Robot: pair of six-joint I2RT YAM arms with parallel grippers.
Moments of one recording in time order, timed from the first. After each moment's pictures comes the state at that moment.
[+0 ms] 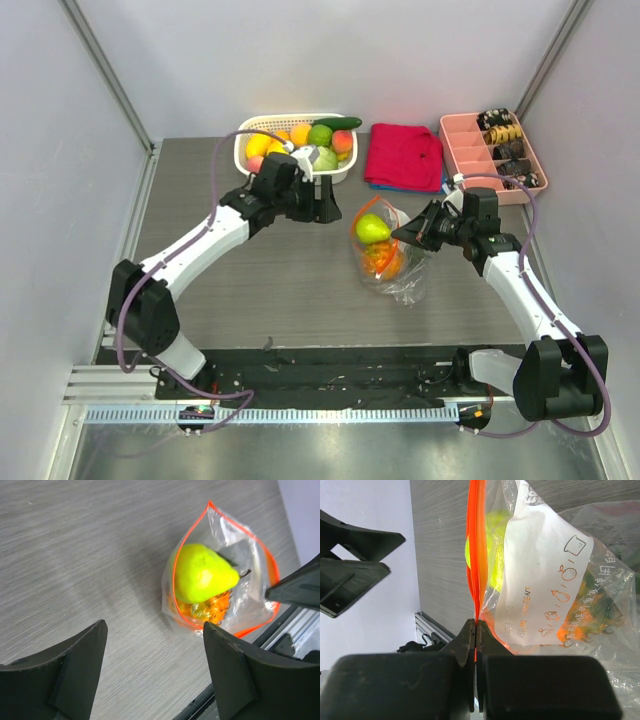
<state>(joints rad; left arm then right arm) -0.59 1.57 1.35 -0.37 0.22 -0.44 0.07 1.15 0.81 -0.29 -0.68 0.72</state>
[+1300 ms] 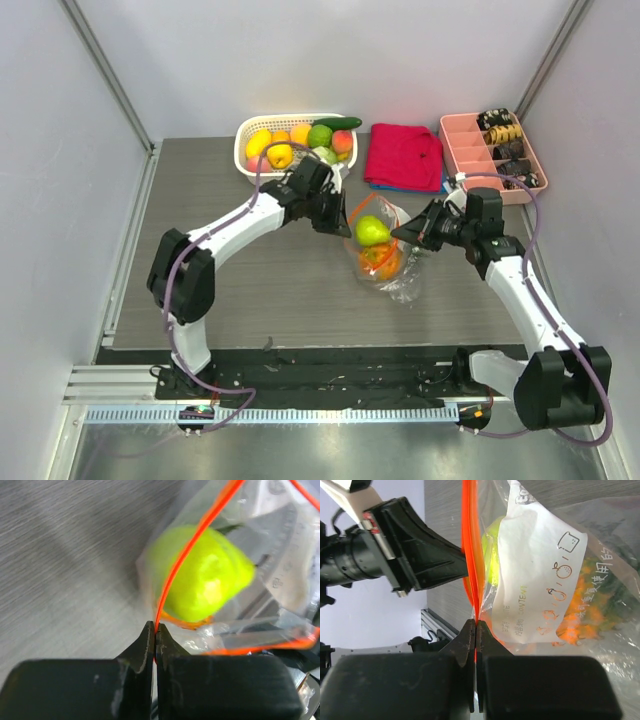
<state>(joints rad) -0.66 1.87 1.51 -0.47 0.38 -0.50 0.07 1.12 0.81 -0.29 -0.70 0.73</state>
